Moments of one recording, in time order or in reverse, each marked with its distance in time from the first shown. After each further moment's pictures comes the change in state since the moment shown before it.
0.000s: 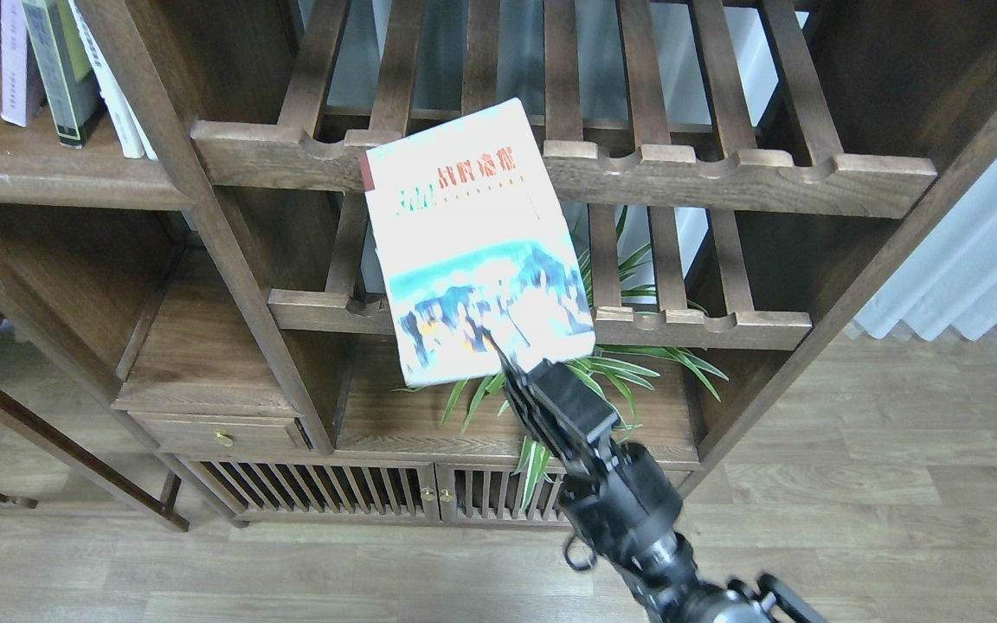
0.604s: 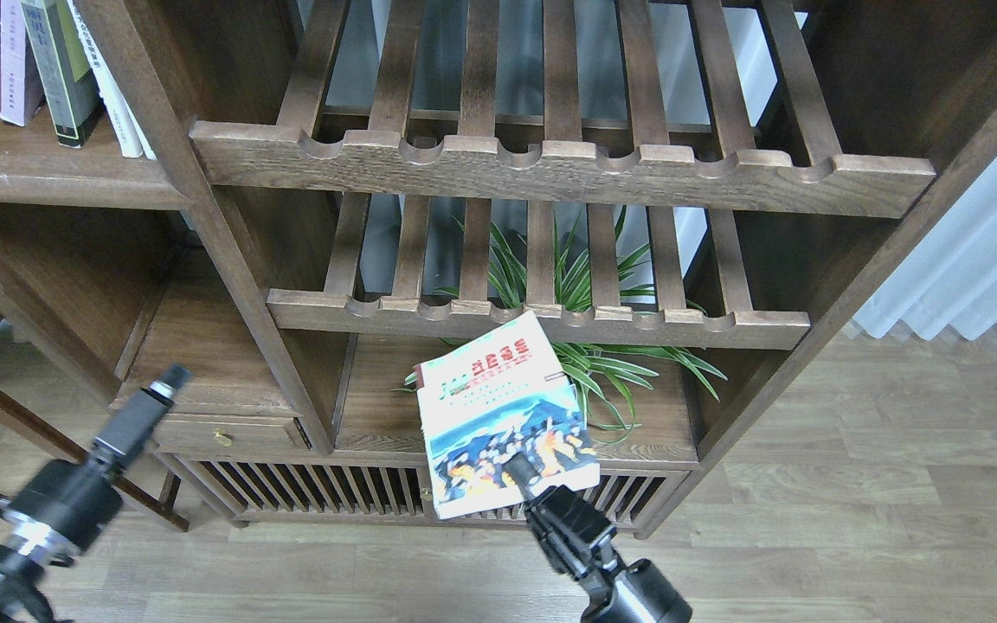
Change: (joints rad) left arm -0.014 -0.070 0.384 0.005 -0.121 0.000 -0.005; right arm -0.039 0.058 -0.035 -0.088 -0.011 0.000 -0.096
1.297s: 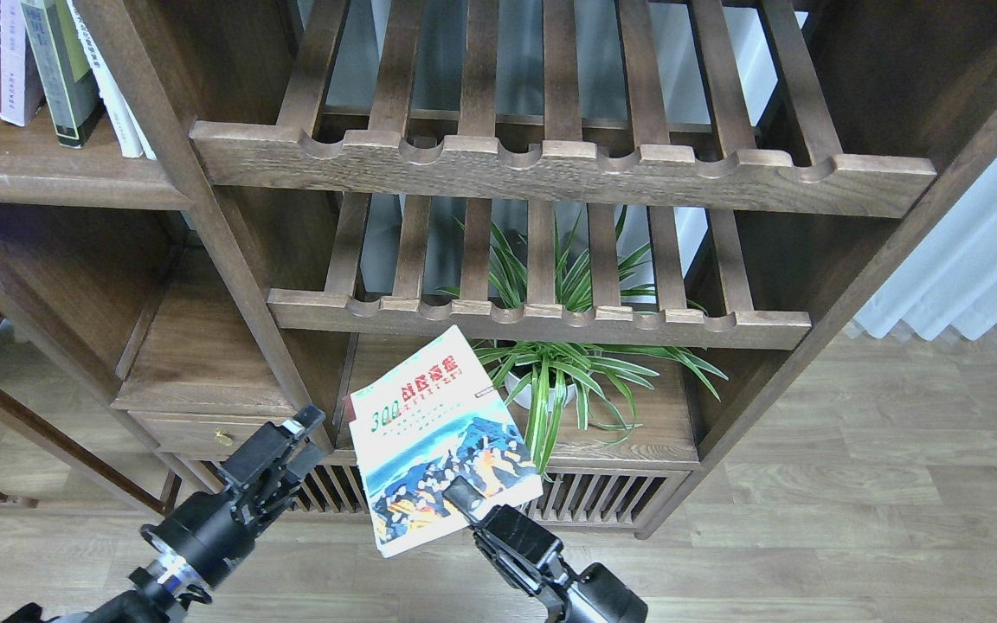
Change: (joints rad) left arm -0.088 -0.102 0.348 -0.014 -0.272 0.000 -0.002; right arm 0.071 0.038 -0.059 -0.066 -0.004 0.000 -0.096
